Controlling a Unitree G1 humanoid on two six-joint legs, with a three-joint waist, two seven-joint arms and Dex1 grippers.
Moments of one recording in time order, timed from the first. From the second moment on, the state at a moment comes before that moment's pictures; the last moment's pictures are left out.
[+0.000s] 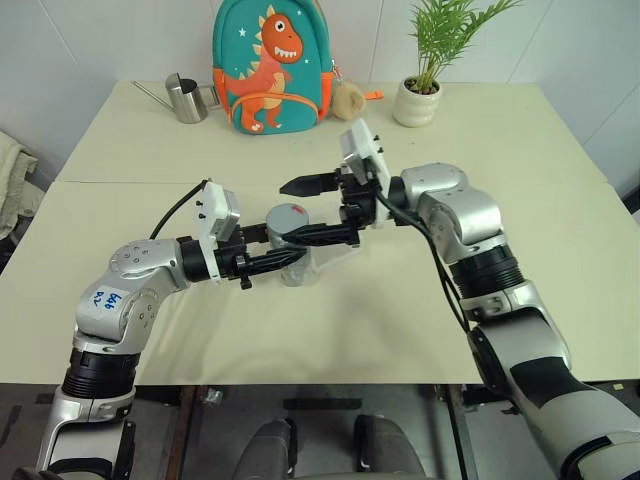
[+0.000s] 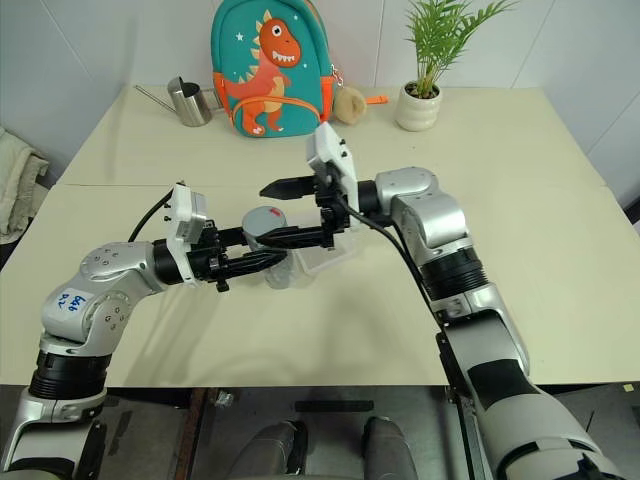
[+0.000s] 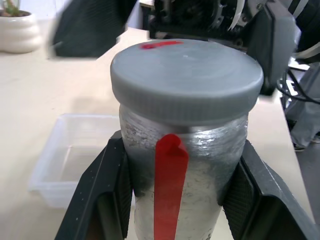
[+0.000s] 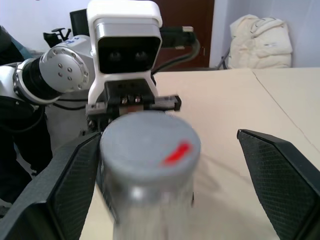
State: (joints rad) left arm -0.49 0.61 0.05 -0.19 -0.58 0.56 -0.90; right arm -1.08 -0.34 0.19 0.39 0.41 0.41 1.33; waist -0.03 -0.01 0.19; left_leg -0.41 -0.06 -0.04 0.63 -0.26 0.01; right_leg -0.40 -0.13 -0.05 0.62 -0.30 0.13
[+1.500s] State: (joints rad) left arm -0.47 0.61 0.05 -0.21 -0.58 0.56 -0.94; right arm -1.05 -0.27 0.23 0.26 0.38 0.50 1.23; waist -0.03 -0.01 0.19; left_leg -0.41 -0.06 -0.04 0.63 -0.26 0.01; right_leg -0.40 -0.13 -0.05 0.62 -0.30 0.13
